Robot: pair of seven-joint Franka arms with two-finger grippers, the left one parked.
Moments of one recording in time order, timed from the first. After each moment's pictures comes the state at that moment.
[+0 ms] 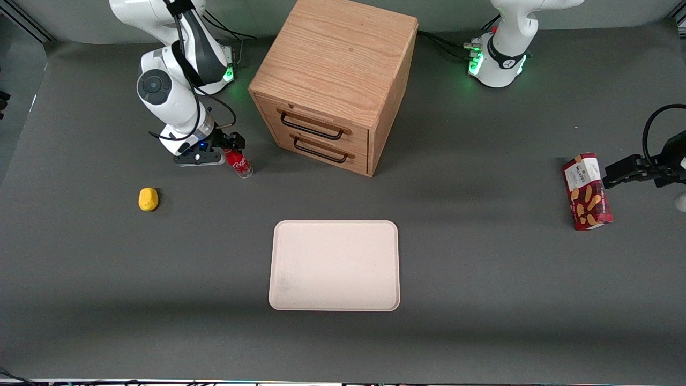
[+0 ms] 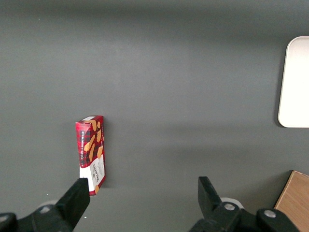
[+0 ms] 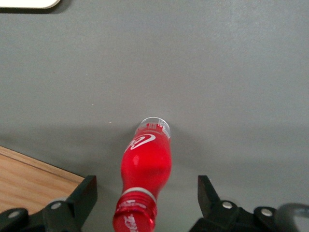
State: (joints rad) arm 0.08 -0.15 0.30 -2.57 0.14 2.34 0.28
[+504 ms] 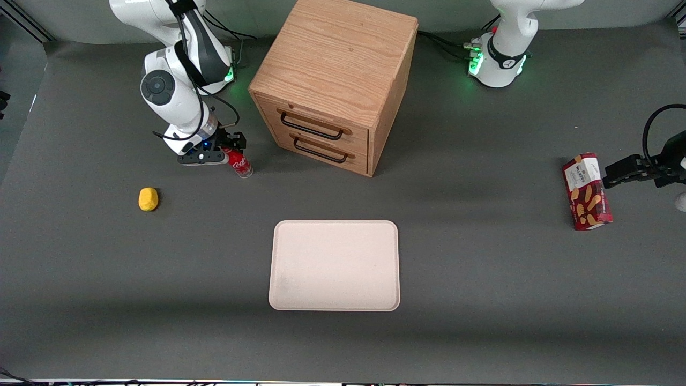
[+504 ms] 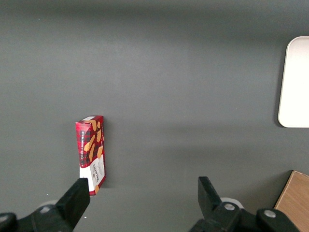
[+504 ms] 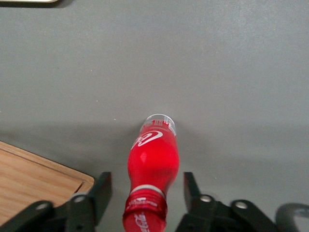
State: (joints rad) arm 0.08 -0.15 0.31 -2.57 0.15 2.34 0.28
